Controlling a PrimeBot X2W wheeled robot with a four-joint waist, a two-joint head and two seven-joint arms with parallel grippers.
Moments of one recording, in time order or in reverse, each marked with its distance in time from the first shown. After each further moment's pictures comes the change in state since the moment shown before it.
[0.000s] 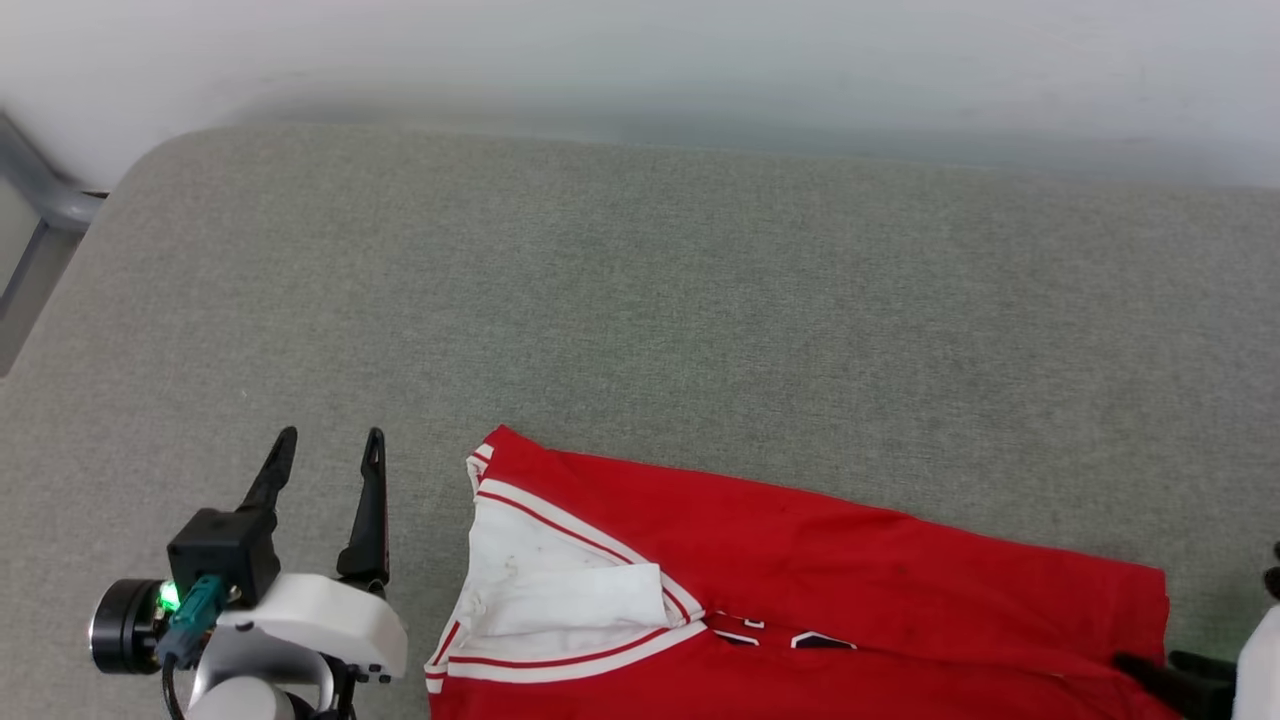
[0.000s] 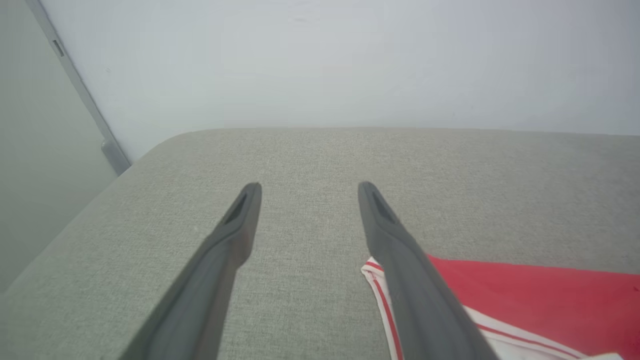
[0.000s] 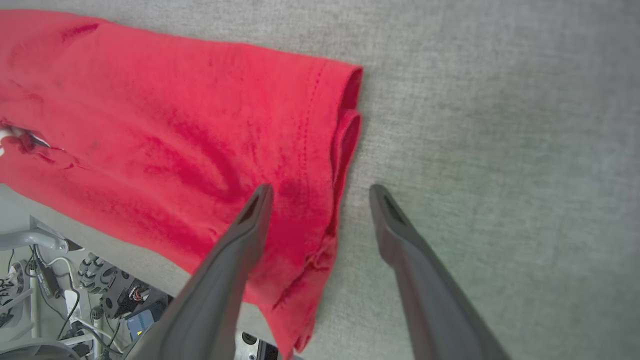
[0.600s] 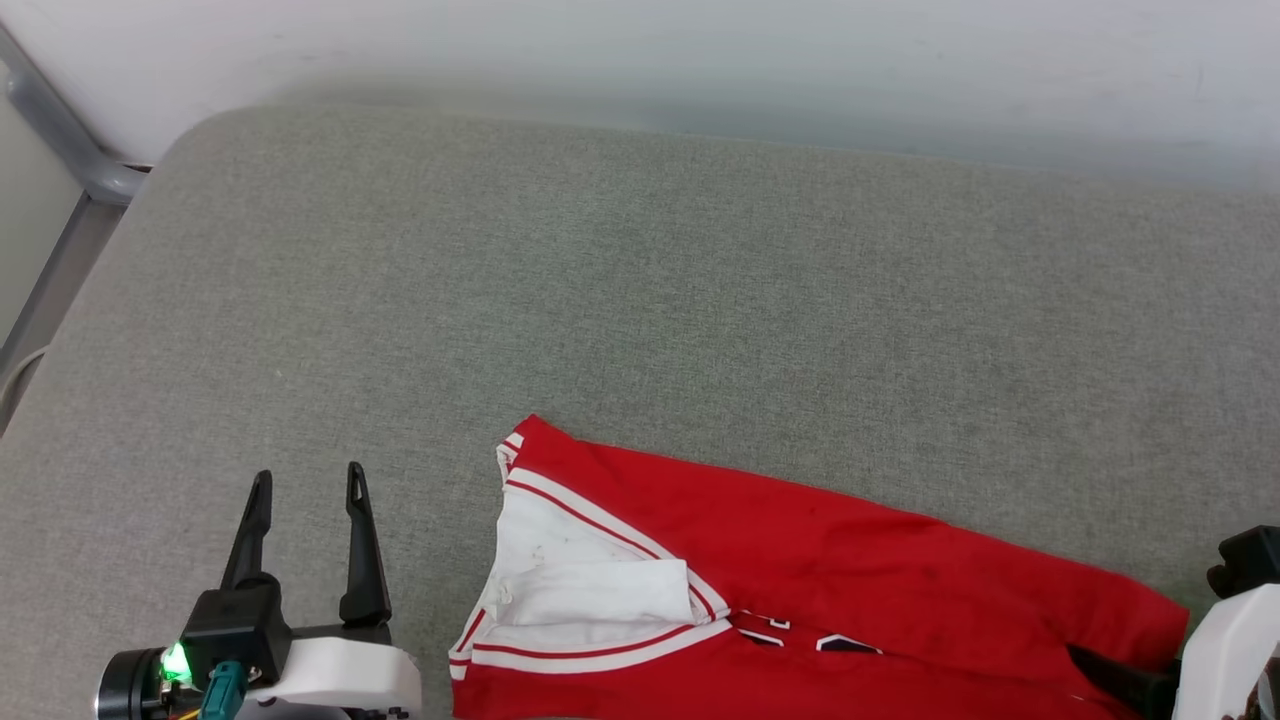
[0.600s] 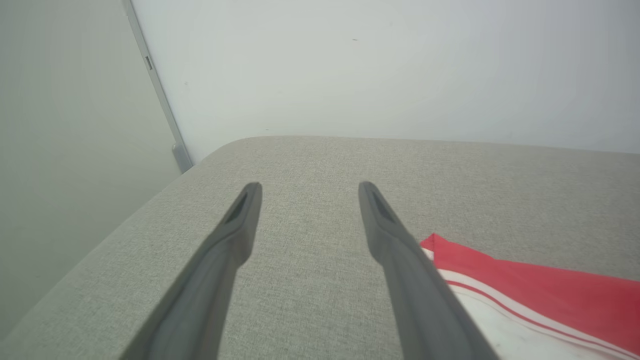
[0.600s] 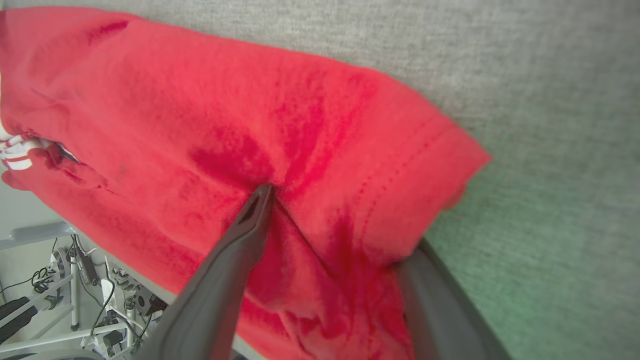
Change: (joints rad) left arm 0.218 -0.326 0.367 -0.011 0.420 -0.136 -0.001; right arm -0.069 0.035 0.185 0.100 0.087 -0.008 -0.098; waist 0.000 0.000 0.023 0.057
